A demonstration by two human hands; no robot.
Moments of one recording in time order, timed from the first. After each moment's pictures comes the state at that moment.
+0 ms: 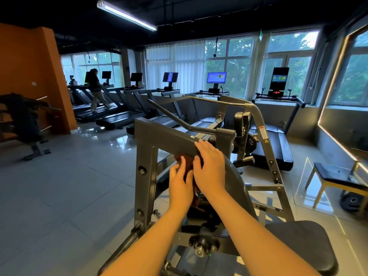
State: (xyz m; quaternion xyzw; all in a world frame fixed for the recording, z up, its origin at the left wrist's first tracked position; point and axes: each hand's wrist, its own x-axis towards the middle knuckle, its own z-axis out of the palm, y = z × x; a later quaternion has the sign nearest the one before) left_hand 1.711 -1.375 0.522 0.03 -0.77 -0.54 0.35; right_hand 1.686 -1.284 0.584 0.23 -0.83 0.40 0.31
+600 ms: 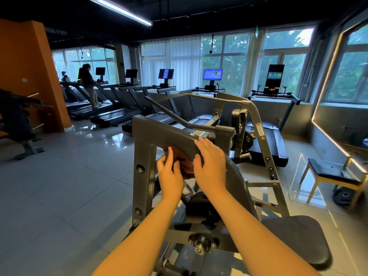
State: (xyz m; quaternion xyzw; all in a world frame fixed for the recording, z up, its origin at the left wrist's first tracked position) left_hand 1.694 -1.405 0.533 0.07 -0.73 -0.56 0.39; right_hand 1.685 -1.287 0.580 0.23 -0.82 0.41 0.33
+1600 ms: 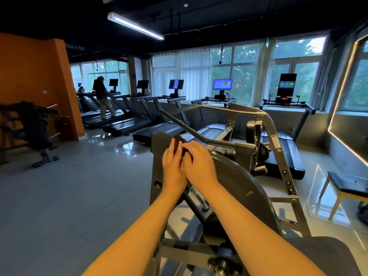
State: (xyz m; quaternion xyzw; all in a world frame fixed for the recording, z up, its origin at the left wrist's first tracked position) left_hand 1.676 -1.475 0.591 0.00 -0.83 -0.38 0.41; right_hand 1.672 -1.373 0.633 0.32 -0.79 0.44 0.28
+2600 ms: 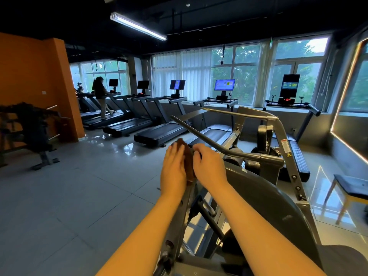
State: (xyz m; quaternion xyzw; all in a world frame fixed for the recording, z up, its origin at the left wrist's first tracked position) left_hand 1.664 -1.554 0.624 0.02 -0.83 -0.39 0.40; right_hand 1.641 -1.444 0.668 0.26 -0.83 0.42 0.27
